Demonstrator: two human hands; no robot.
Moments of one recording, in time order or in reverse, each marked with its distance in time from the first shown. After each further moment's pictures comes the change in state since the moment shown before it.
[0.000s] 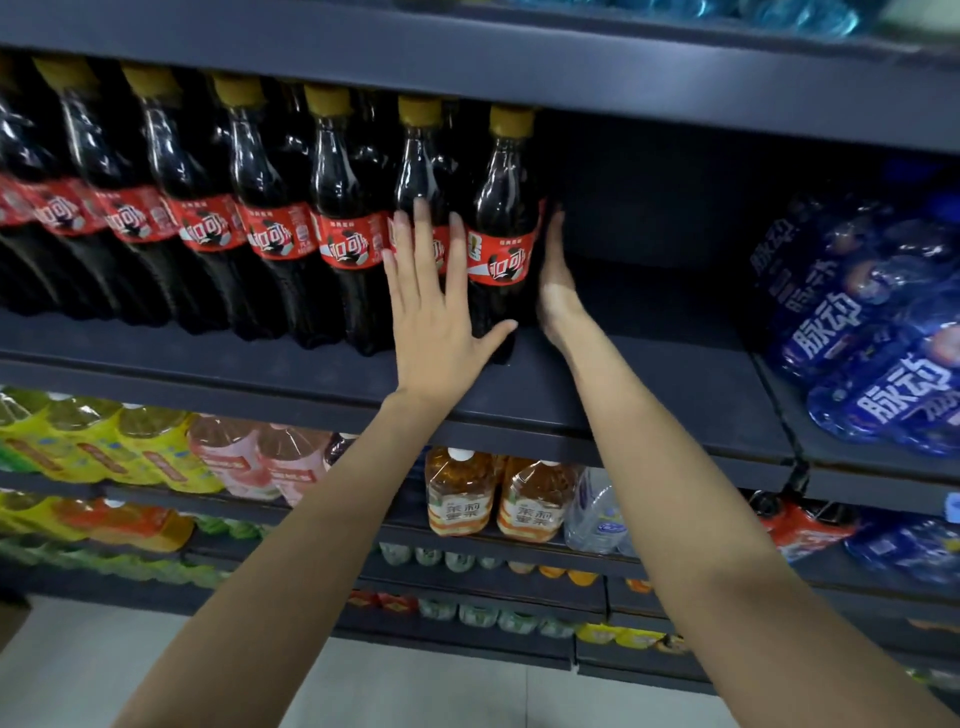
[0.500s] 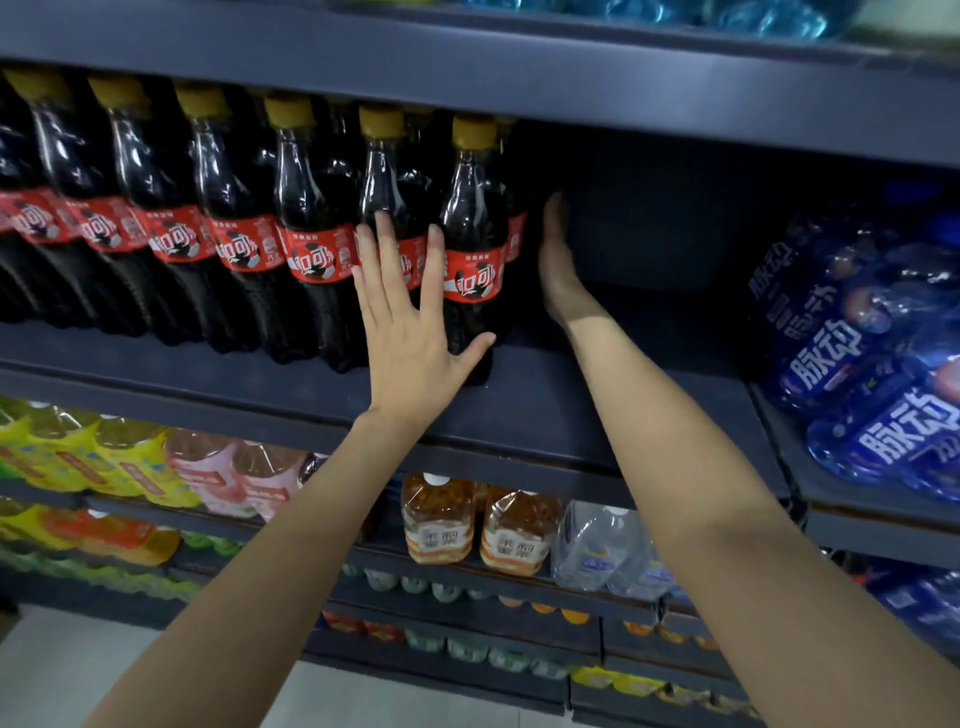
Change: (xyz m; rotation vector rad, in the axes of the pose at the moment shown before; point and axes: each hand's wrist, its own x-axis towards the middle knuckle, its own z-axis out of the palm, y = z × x) left_hand 0.001 0.006 0.010 -0.008 0.087 -0.007; right_hand 0.066 -0.010 -0.022 -0.011 0.032 -0.120
